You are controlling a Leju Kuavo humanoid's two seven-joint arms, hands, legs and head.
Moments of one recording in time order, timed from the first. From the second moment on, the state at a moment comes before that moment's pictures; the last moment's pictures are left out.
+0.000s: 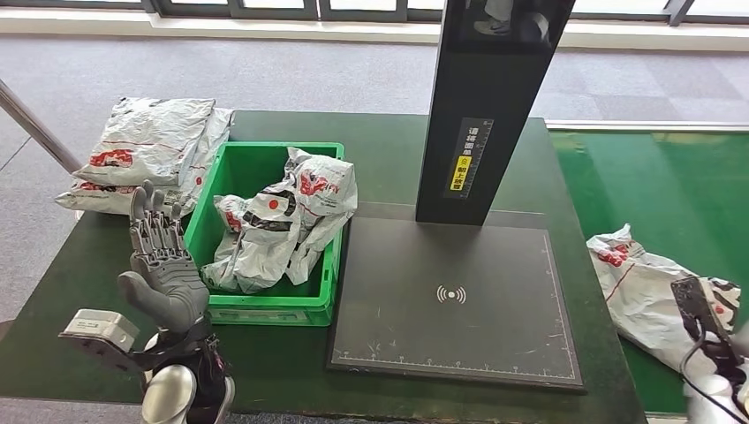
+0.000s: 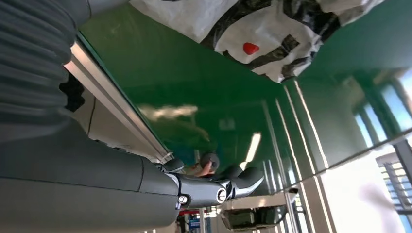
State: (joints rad) left arm 0.04 -0.20 -0.14 -1.82 0.01 0.30 -0.60; right arm -0.36 -0.30 -0.60 -0.68 1.07 -0.36 -0.05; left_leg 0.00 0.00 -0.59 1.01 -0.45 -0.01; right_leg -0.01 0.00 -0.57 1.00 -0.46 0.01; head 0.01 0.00
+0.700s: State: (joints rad) left arm 0.00 -0.20 -0.14 -1.73 -0.09 0.23 -0.57; right arm -0.50 -0.38 -0.60 -0.34 1.19 -0.04 0.17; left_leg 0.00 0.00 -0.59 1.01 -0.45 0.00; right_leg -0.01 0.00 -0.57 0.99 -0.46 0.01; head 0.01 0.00
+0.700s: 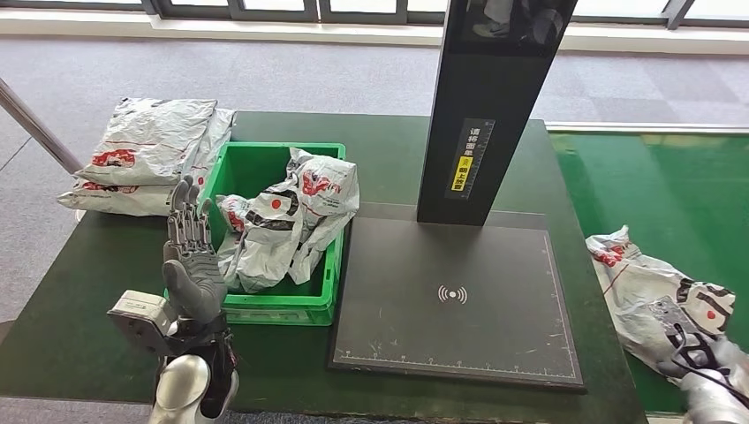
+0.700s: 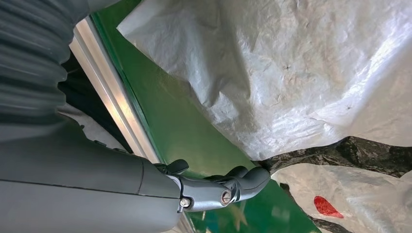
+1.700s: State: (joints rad) left arm -0.06 -0.20 -0.14 -1.69 -0.10 0.27 -0.53; right arm -0.51 -0.23 -0.61 -0.44 0.90 -0.35 -0.36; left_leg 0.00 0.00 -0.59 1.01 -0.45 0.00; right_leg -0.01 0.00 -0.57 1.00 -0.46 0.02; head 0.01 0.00
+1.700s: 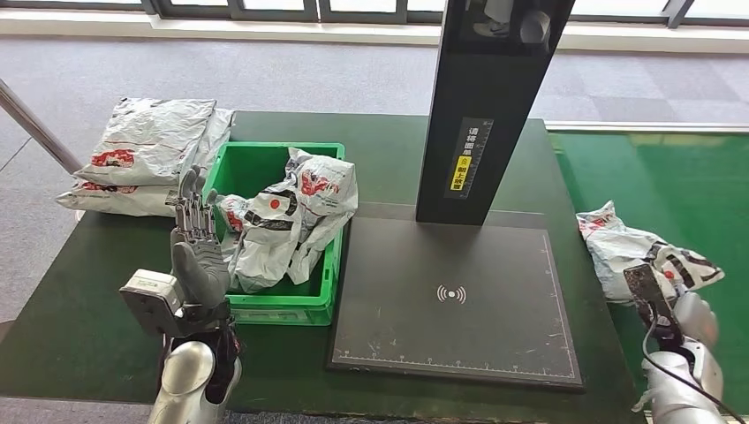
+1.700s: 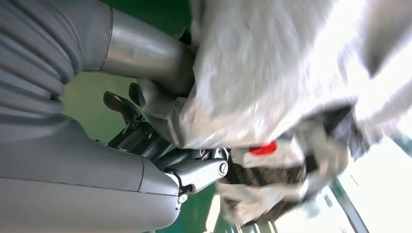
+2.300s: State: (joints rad) left arm -0.11 -0.23 -0.14 -1.66 -0.10 0.27 -0.53; right arm -0.03 0.15 -0.16 -1.72 0.44 -0.69 -0.63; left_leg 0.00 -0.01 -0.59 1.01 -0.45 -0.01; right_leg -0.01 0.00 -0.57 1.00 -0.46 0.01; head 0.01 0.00
